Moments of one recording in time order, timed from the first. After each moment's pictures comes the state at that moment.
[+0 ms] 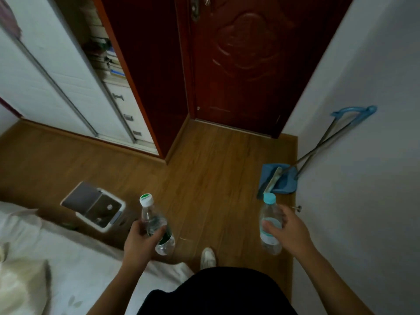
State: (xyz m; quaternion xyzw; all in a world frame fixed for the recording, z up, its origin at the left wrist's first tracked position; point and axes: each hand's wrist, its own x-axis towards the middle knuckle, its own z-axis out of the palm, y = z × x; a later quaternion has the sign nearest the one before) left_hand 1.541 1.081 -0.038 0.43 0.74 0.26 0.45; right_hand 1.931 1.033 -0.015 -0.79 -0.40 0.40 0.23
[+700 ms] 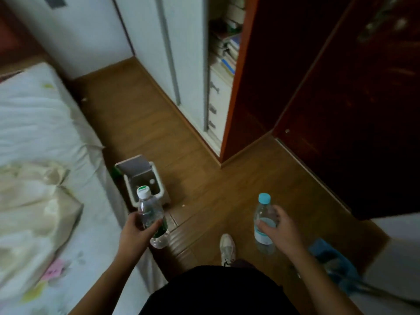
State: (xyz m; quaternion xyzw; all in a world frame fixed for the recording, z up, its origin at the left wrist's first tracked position) left_hand 1.476 1.245 -0.050 0.23 0.84 0.35 0.35; right_hand 1.828 1.415 -0.035 -0.66 -0.57 0.49 0.05
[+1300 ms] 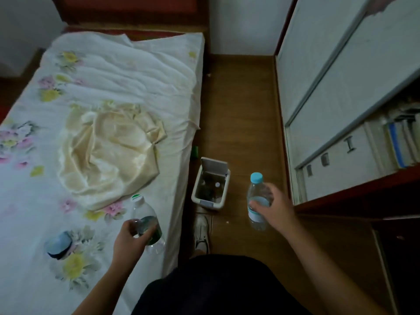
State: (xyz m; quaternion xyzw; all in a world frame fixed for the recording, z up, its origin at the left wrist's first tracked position) left_hand 1.392 1.152 -0.078 -0.14 0.89 0.41 0.18; right_hand 1.473 1.546 -0.049 -0.36 -0.80 0.47 -0.10
